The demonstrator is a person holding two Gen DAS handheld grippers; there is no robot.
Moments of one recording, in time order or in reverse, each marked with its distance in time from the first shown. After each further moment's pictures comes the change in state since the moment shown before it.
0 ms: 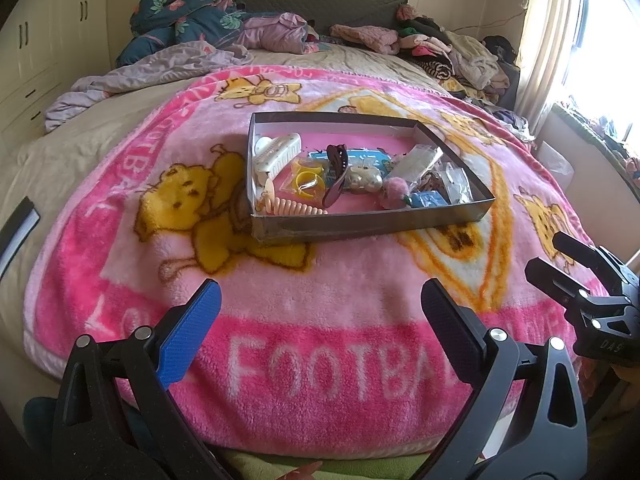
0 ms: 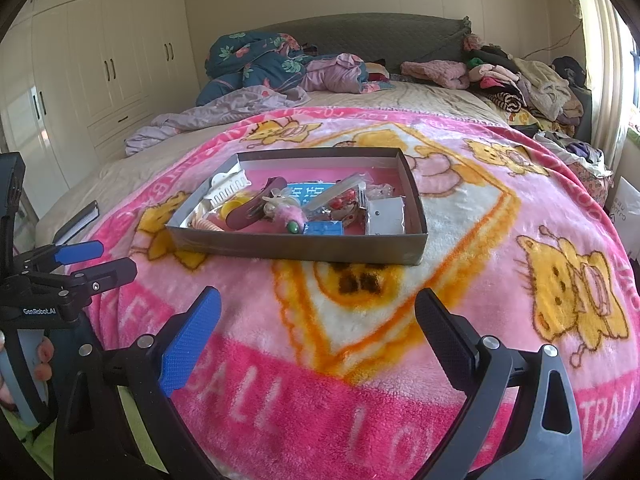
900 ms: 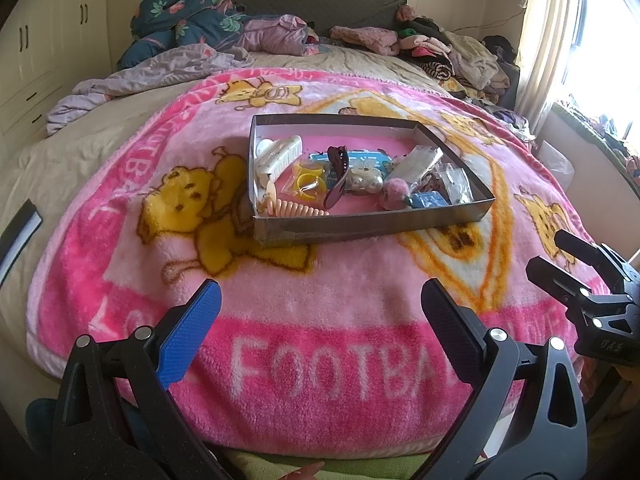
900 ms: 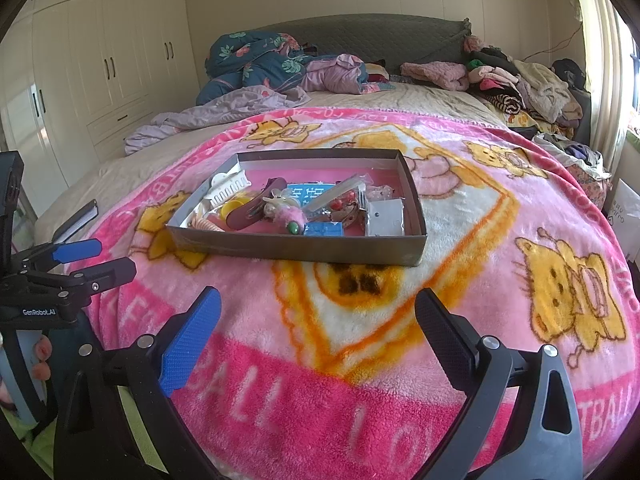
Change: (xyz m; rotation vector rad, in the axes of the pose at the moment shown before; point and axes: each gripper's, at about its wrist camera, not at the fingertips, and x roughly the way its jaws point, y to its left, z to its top) left arm -0.002 0.000 0.001 0.004 -0.002 0.009; right arm 0.000 0.001 0.000 -0.003 0.000 -0.001
